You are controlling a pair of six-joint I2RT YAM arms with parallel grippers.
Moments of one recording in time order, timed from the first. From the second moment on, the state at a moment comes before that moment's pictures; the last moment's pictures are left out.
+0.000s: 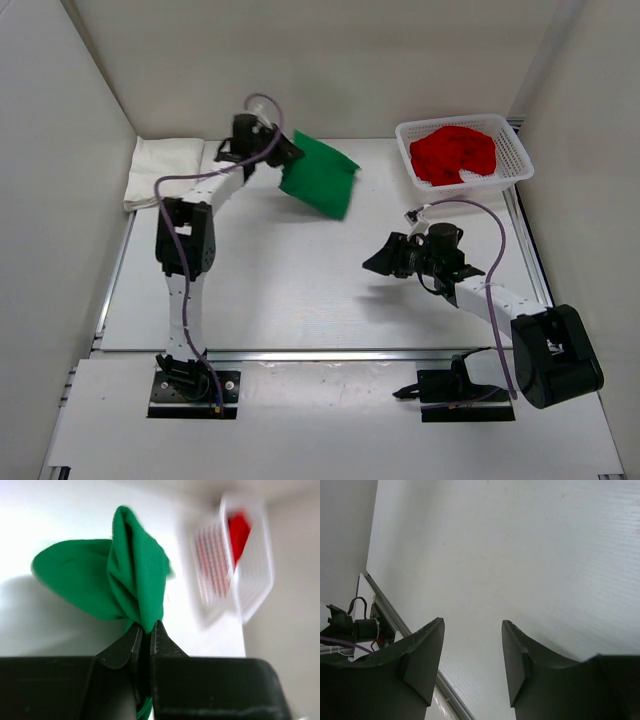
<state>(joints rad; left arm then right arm) -0.28 2.23 1.80 -0.03 0.45 -0.71 0.28 1.25 0.48 0.25 -0.63 0.58</state>
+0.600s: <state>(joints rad) 0.48 1.90 1.01 0.34 0.39 -1.05 0.35 1.26 0.46 0.26 -0.67 0.58</state>
